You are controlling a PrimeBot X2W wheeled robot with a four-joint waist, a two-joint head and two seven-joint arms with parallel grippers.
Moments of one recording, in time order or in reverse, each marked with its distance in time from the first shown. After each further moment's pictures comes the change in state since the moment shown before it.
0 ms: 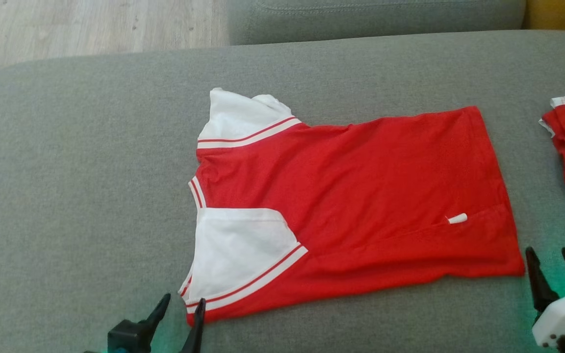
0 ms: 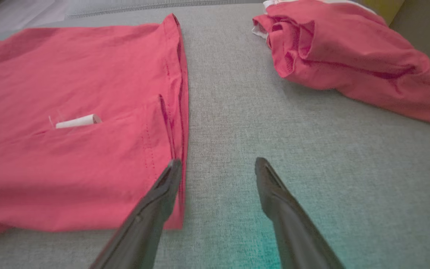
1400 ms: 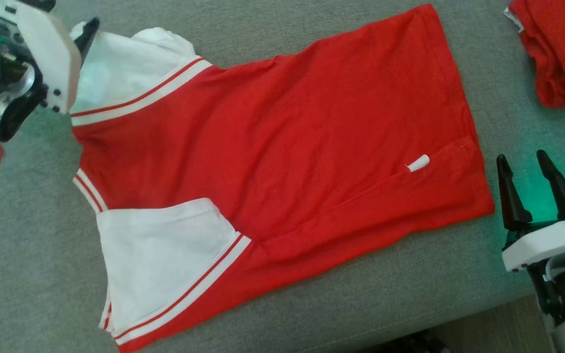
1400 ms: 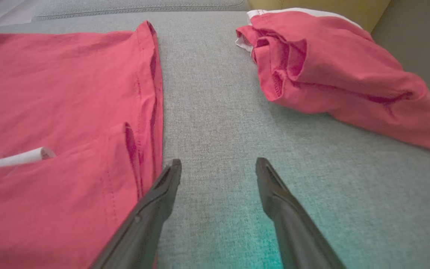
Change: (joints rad) left arm -1.193 0.214 -0.225 0.448 -0.135 -0.297 0.583; right arm -0.160 0.070 0.025 -0.230 -0.085 0.000 -0.016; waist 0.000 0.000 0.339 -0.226
